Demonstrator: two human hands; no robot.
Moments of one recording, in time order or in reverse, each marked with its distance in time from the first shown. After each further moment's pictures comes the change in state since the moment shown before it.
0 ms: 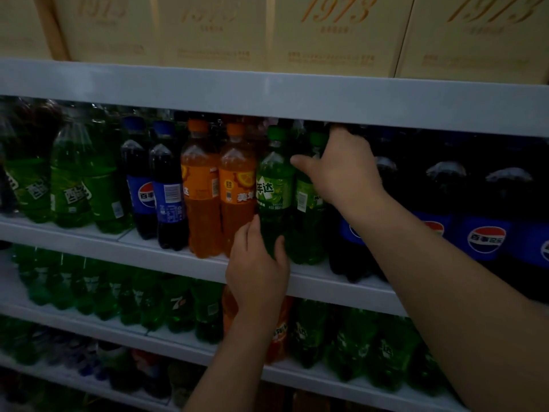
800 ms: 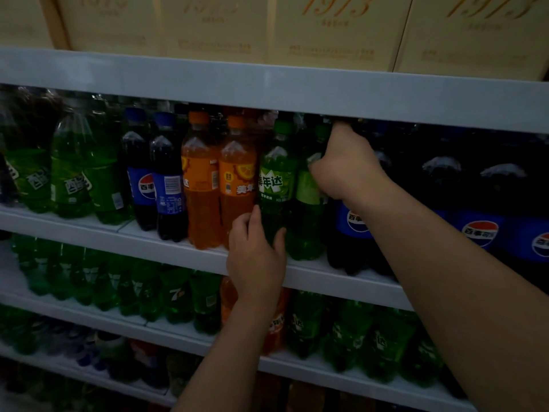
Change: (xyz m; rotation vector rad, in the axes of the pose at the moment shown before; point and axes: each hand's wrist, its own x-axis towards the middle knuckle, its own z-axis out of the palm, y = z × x) left_hand 0.002 -0.005 0.008 0.006 -0.009 0.001; right_hand 0.001 0.003 -0.007 -0.041 -0.131 0.069
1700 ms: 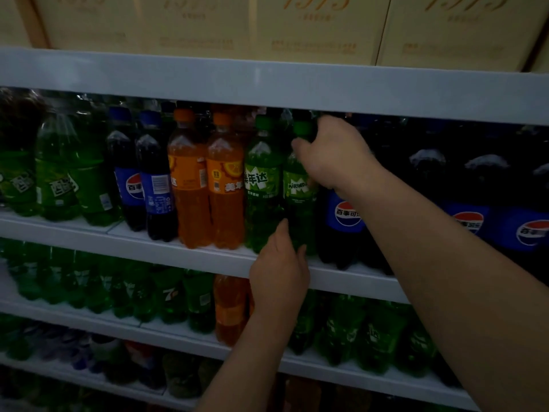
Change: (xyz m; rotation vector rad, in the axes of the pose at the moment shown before) left_hand -0.034 0.033 0.006 -0.001 -0.275 0.040; right_hand -0.003 -0.007 -0.012 -0.003 -0.053 -0.010
